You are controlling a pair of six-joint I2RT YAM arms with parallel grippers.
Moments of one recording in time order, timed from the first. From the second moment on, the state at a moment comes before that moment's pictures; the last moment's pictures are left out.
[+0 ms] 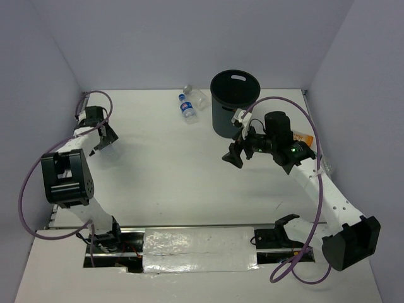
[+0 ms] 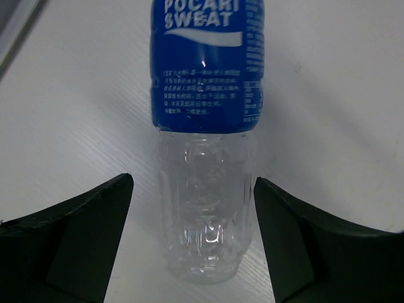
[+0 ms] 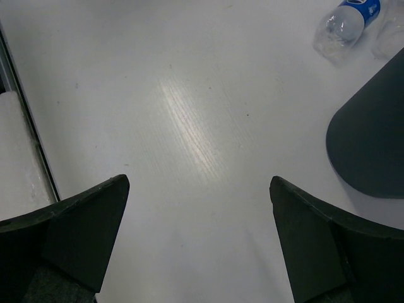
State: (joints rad) left arm 0.19 1.67 1.13 -0.44 -0.35 -0.48; right arm 0.36 1.09 1.01 -0.47 -0.64 -0.36
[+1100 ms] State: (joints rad) left arm -0.30 1.48 1.08 -0.22 0.89 -0.24; right arm 0.35 1.17 0.99 -0.39 -0.85 -0.11
